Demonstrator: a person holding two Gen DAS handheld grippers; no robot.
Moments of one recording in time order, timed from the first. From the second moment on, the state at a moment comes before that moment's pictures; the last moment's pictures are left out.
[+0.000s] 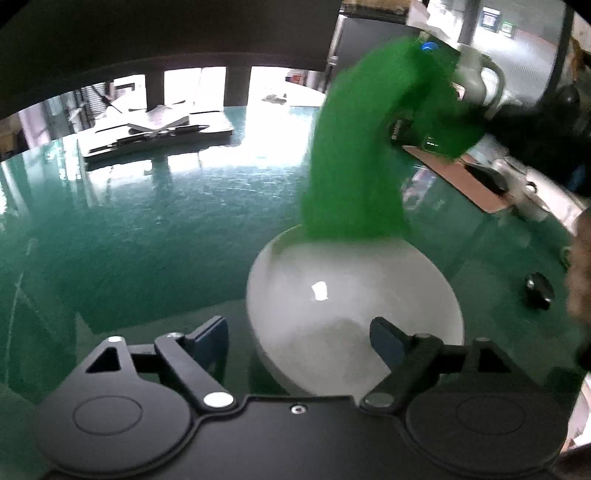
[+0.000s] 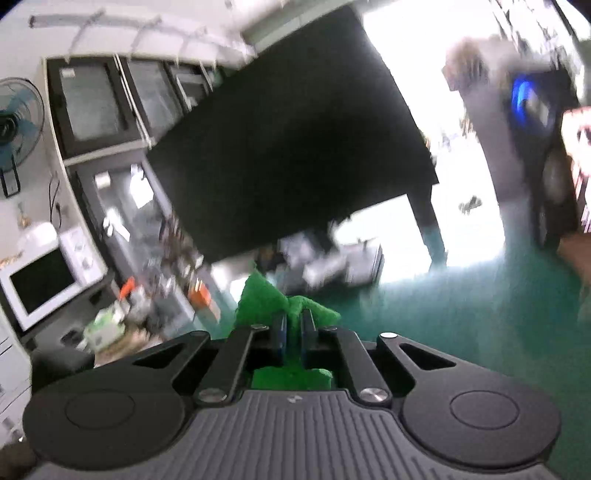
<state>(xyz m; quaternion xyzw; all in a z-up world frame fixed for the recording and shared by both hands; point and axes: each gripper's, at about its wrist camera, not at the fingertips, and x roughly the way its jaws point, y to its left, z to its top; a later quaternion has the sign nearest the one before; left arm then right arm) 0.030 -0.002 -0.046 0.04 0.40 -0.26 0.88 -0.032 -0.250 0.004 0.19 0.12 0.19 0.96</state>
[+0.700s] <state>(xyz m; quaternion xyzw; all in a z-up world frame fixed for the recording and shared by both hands) 0.052 0.058 -0.044 -0.03 0.39 -0.09 0.92 -0.012 -0.189 -0.061 -0.09 0.30 0.14 0.94</state>
